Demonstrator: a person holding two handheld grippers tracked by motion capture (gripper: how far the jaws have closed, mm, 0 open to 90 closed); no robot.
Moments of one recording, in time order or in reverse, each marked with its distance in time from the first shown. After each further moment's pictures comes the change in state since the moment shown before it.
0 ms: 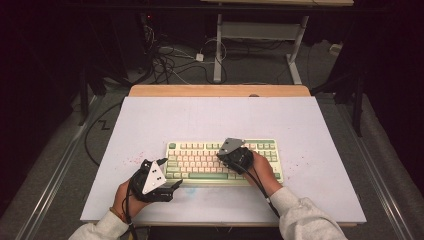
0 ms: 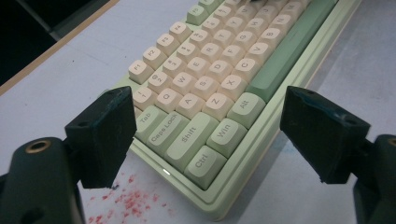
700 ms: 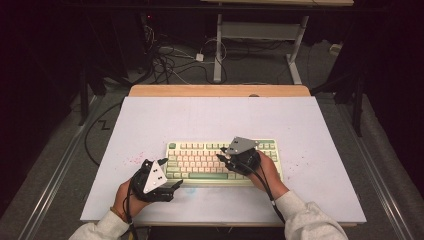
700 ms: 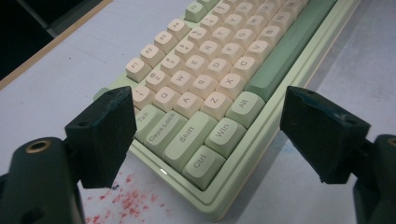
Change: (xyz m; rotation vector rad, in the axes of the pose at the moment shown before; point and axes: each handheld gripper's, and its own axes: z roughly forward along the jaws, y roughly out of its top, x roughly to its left) left arm 0.000 0.001 0.002 0.014 -0.003 0.002; right arm -0.001 -0.003 -0.030 -0.153 0.000 0.055
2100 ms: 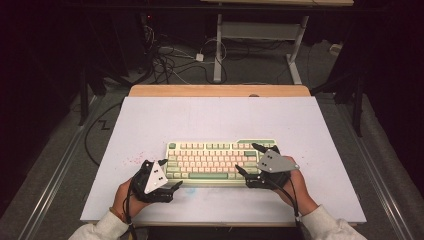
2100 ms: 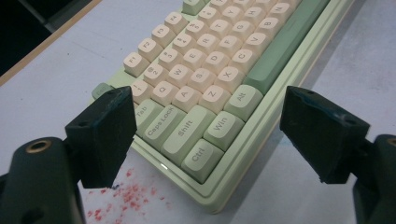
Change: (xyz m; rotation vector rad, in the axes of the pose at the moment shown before) left arm -0.001 0.001 -0.002 0.030 0.001 0.014; right arm 0.005 -0.036 -0.073 -0.183 -0.167 -0.009
